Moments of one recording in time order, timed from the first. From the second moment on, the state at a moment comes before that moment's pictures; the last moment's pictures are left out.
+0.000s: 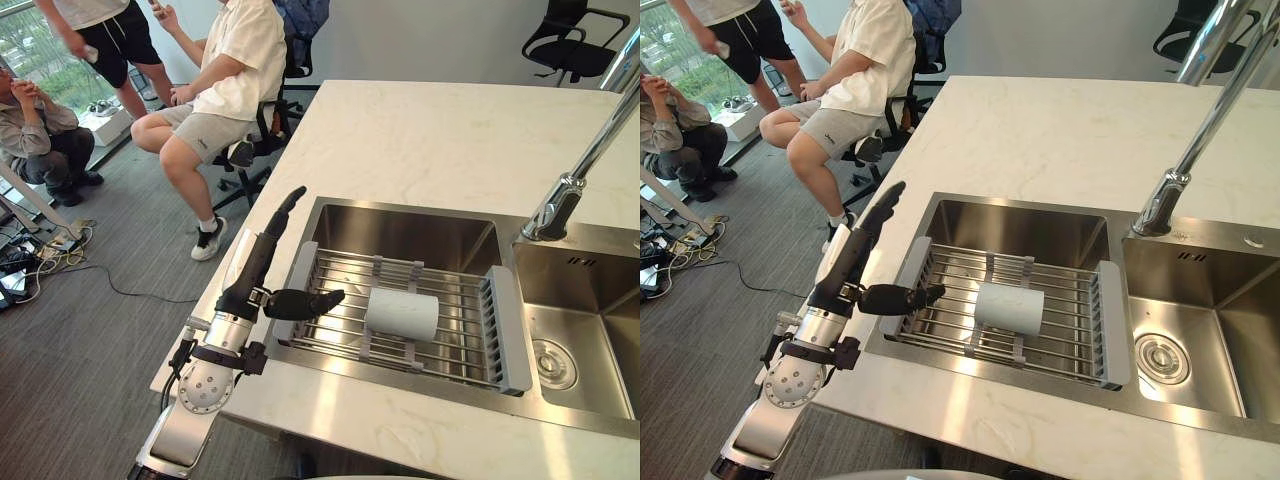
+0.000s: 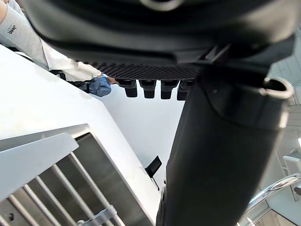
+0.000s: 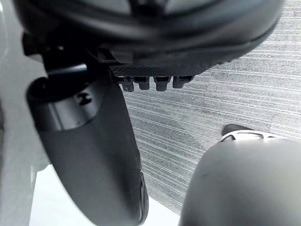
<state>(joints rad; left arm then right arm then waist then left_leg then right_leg) 0.10 0.40 -0.23 -0.26 0.18 -0.24 0.09 0.27 -0.17 -0.02 0.81 0.01 -0.12 0.02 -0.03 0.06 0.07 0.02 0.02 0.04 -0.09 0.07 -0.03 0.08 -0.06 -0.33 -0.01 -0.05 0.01</state>
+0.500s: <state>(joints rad) 0.01 0.44 -0.39 -0.20 0.38 -0.22 0.06 0.24 -0.17 -0.01 0.81 0.01 -0.12 0.01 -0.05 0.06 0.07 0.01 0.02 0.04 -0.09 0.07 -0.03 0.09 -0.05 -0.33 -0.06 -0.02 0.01</state>
